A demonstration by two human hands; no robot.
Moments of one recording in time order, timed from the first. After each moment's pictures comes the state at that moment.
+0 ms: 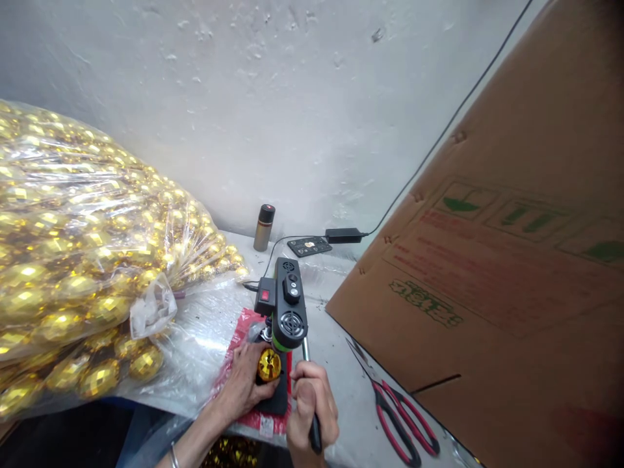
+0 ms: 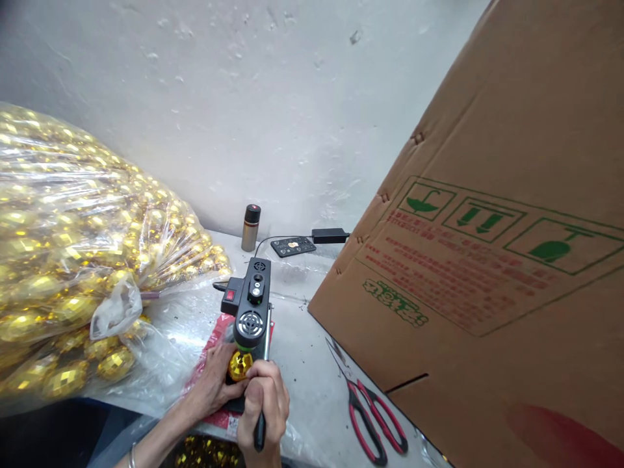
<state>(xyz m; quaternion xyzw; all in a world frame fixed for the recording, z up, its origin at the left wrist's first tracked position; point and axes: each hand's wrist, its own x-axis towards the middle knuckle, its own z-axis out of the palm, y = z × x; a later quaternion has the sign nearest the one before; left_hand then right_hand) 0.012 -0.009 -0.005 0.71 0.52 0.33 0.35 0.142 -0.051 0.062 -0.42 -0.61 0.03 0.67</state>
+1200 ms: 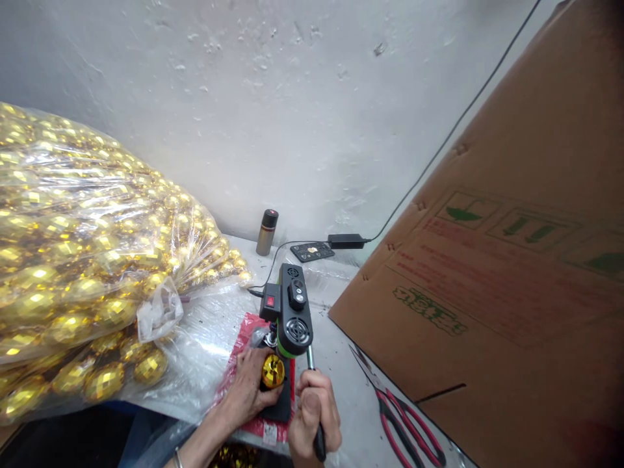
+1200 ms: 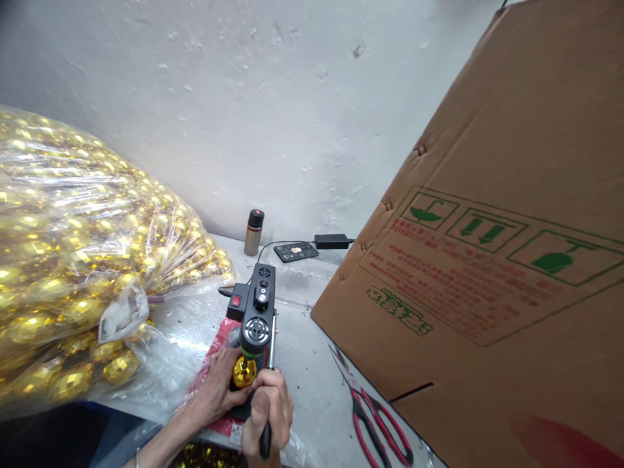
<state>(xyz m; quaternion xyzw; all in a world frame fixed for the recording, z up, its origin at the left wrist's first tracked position) 0.016 -0.008 -0.020 0.74 0.51 0.33 0.30 0.138 -0.045 0.047 -0.40 -0.59 0.00 0.70</state>
